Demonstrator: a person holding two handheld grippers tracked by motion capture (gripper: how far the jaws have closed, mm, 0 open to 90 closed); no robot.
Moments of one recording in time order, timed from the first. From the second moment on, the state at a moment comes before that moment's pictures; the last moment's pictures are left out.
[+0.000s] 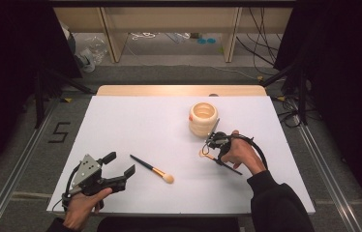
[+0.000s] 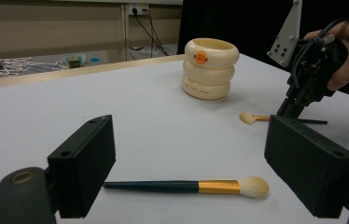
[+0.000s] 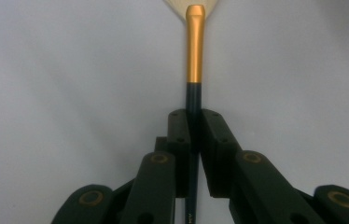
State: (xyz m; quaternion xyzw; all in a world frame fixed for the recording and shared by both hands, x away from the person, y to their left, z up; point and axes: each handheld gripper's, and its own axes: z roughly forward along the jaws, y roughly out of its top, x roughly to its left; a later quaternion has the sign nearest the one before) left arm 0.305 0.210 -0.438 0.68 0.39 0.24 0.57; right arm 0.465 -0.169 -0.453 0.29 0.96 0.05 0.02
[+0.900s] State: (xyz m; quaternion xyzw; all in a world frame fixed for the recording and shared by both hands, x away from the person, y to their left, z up) left arm 0.305 0.211 -0.438 0.68 0.39 0.24 0.57; right arm 0.452 -0.165 -0.406 0.26 0.95 0.16 0.09
